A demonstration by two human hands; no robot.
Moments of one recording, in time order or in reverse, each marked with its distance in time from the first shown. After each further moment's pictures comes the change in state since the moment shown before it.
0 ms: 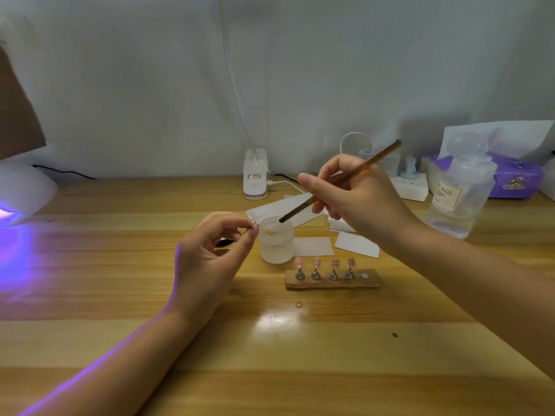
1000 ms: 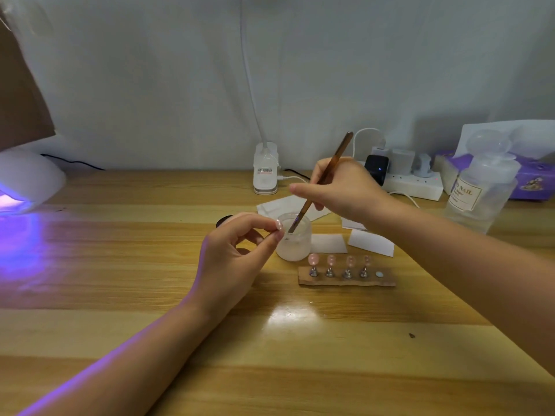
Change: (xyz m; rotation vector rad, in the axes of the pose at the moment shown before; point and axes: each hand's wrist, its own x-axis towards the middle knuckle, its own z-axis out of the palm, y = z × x) left_hand -0.001 -0.007 0.004 -0.002 -0.070 -0.031; right_hand 0.036 0.014 0.024 -0.270 -0.113 0.131
